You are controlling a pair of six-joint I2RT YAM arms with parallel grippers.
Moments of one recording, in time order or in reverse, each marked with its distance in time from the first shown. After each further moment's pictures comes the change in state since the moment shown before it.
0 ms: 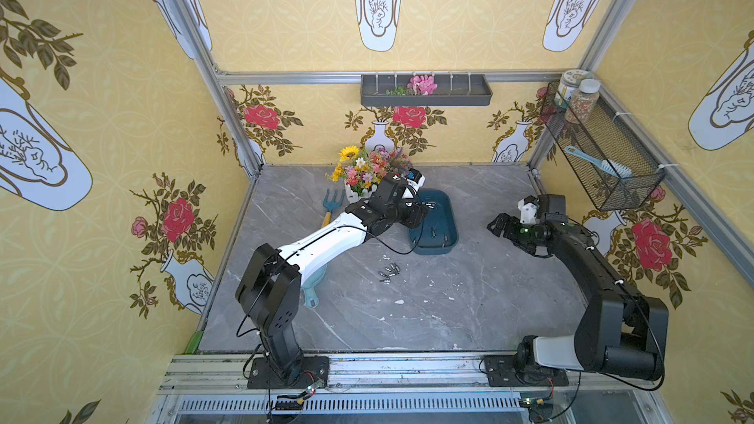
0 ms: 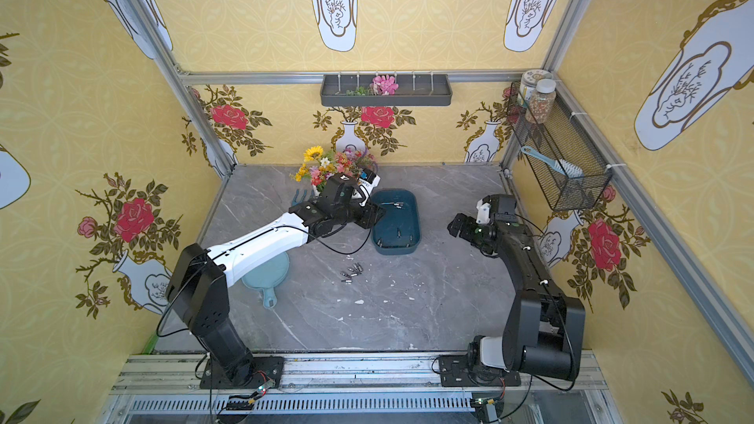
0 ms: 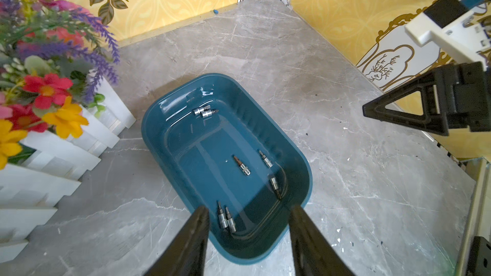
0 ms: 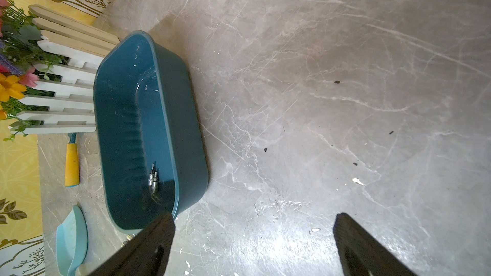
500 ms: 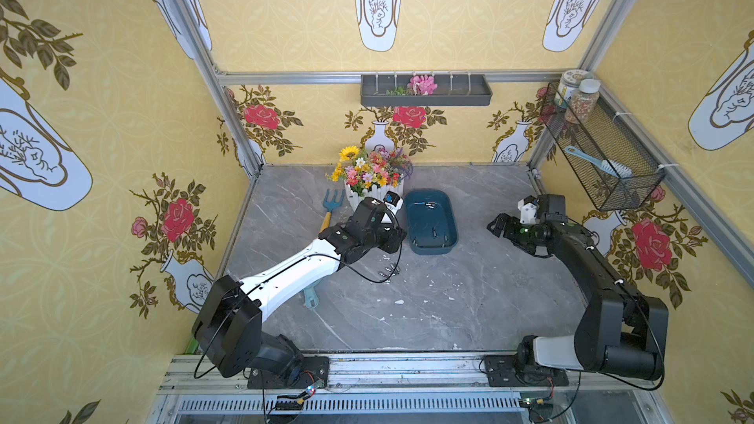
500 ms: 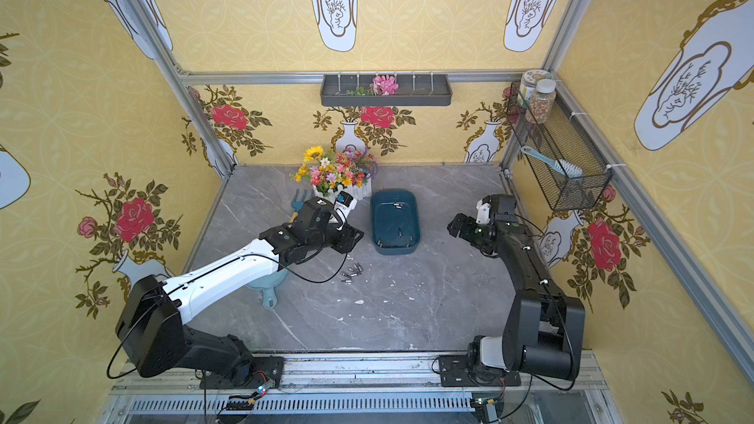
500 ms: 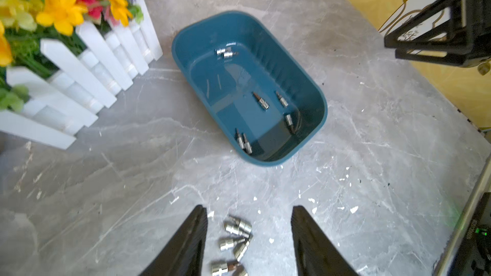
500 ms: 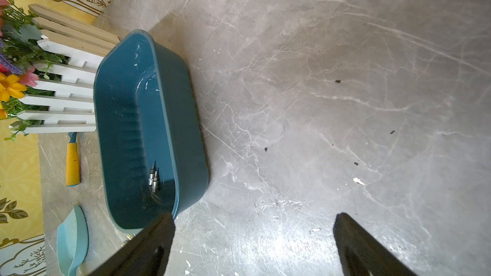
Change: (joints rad) left arm -0.002 -0.267 -0.315 -0.062 -0.071 -0.037; right arm 0.000 0.002 0.000 0.000 -0.003 0.000
